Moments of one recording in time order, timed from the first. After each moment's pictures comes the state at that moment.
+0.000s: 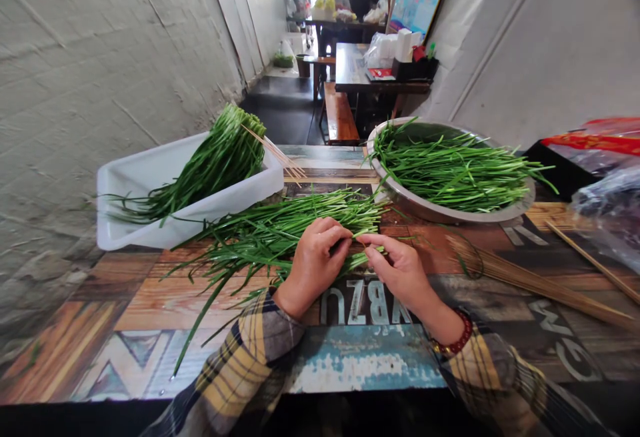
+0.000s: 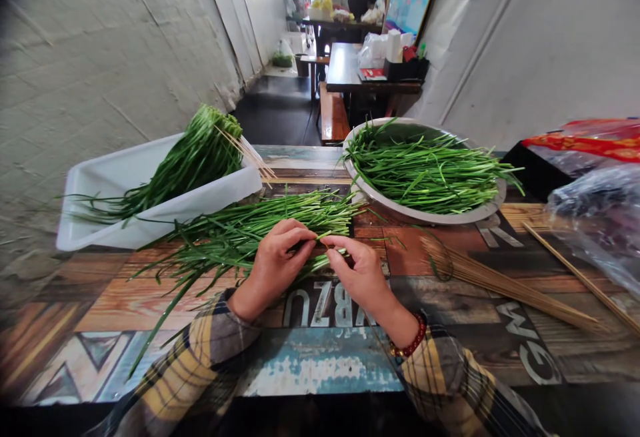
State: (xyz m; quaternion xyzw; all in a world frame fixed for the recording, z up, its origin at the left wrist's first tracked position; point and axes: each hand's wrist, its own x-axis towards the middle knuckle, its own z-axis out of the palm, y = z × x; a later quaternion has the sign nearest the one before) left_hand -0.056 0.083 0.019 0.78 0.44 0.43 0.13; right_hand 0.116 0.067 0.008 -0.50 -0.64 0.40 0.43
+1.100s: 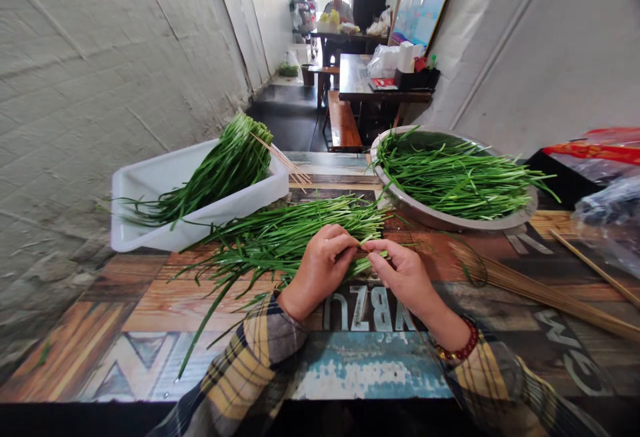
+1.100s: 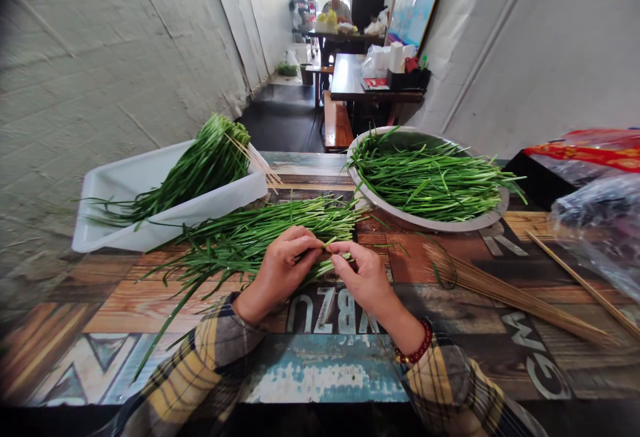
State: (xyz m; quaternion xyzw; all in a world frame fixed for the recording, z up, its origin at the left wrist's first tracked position) left_hand -0.057 0.084 0.018 0.79 0.41 0.43 0.14; right_hand 0.118 0.069 0.008 -0.49 -0.64 0.43 0.41
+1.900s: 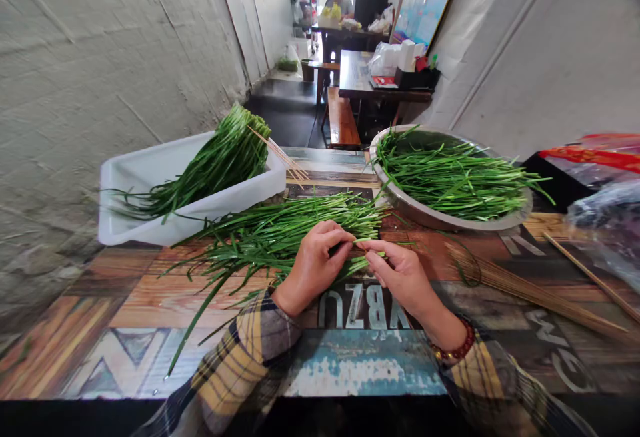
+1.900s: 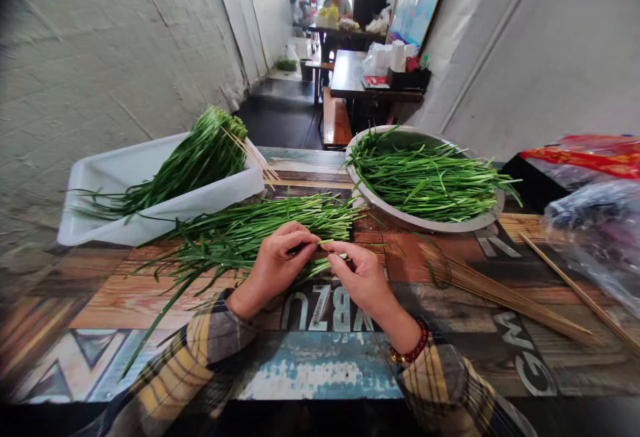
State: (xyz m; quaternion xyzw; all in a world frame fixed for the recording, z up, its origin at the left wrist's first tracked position) left_hand -0.055 0.083 0.021 0.75 0.43 0.46 0.19; right_hand 0.119 0.067 0.008 -0.48 -0.62 0.46 0.43
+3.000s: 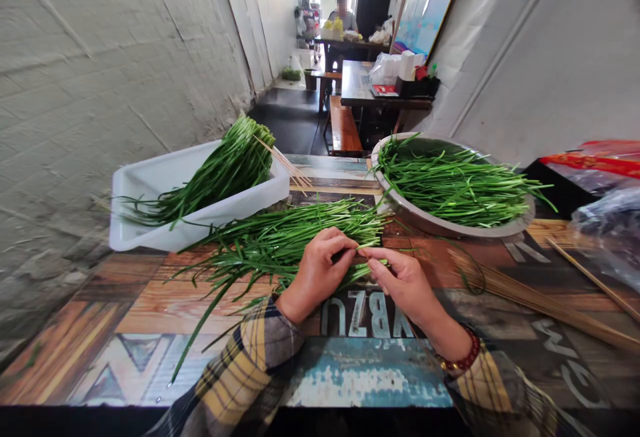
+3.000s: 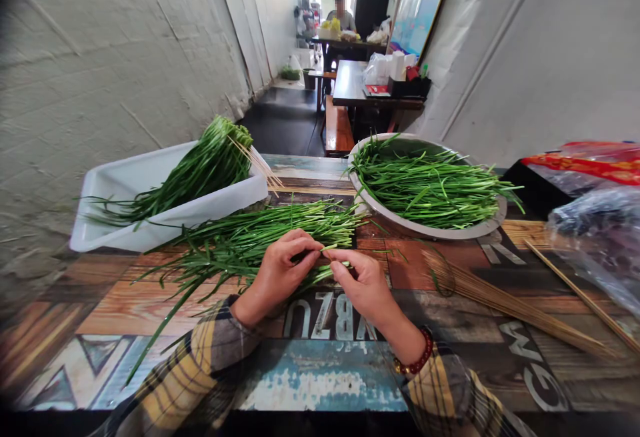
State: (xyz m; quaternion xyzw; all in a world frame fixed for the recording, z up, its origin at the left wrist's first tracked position) left_hand -0.056 0.083 0.017 0.75 0.43 0.46 0.22; right_hand 0.119 0.066 0.007 -0.47 -0.62 0.46 0.43
